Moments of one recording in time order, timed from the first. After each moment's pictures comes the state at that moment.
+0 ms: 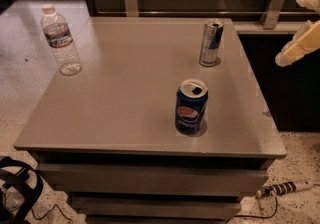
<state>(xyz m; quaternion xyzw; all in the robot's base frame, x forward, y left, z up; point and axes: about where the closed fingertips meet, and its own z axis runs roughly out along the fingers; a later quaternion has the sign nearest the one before) 0.565 -0.292 0.975 -0.51 0.78 0.06 0.37</state>
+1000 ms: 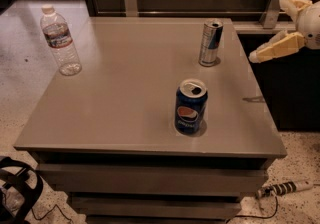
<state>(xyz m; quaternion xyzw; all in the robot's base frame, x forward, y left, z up) 0.610 -0.268 0.961 -0.45 0.70 0.12 0.53</state>
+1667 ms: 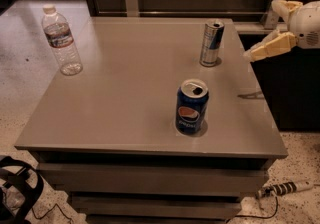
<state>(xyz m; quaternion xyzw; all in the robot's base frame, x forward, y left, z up) 0.623 -0.259 0.951 -0.45 0.70 0.14 0.53</state>
